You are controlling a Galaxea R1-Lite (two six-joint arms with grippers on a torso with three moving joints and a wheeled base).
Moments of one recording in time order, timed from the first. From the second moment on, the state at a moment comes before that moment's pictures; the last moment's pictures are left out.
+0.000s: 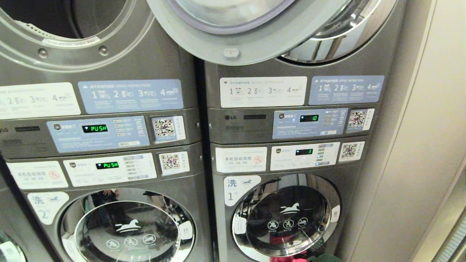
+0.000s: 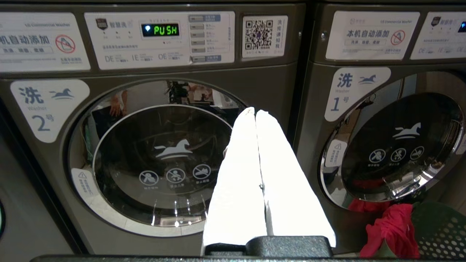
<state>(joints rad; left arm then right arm) 0.00 0.00 0.00 0.00 0.00 0.01 -0.01 0.00 0.00 0.00 0.02 -0.10</state>
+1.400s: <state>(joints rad) 0.00 0.00 0.00 0.00 0.00 0.01 -0.01 0.00 0.00 0.00 0.02 -0.11</state>
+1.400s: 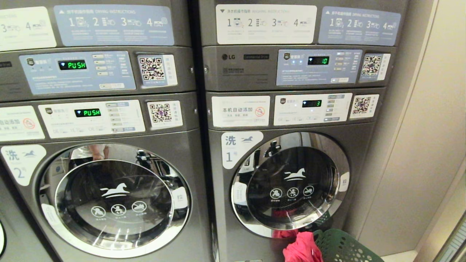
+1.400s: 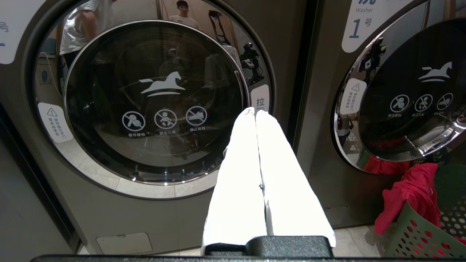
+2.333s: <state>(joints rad) 0.00 0.00 0.00 0.00 0.00 0.01 -0.01 0.16 -0.18 0.19 0.03 -0.08</state>
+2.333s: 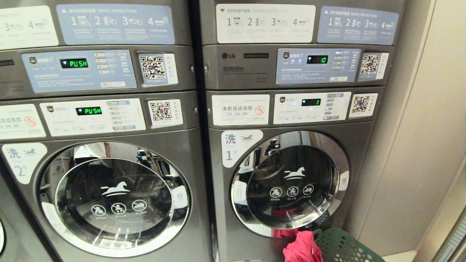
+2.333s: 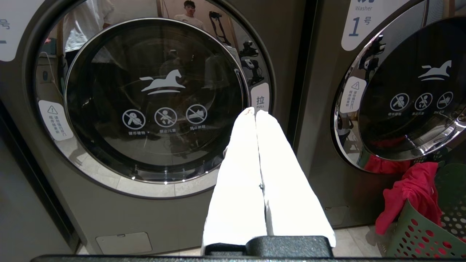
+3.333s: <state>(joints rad) 0.00 0.00 0.00 0.00 0.00 0.01 0.03 1.71 -0.49 -0.31 0.20 0.16</state>
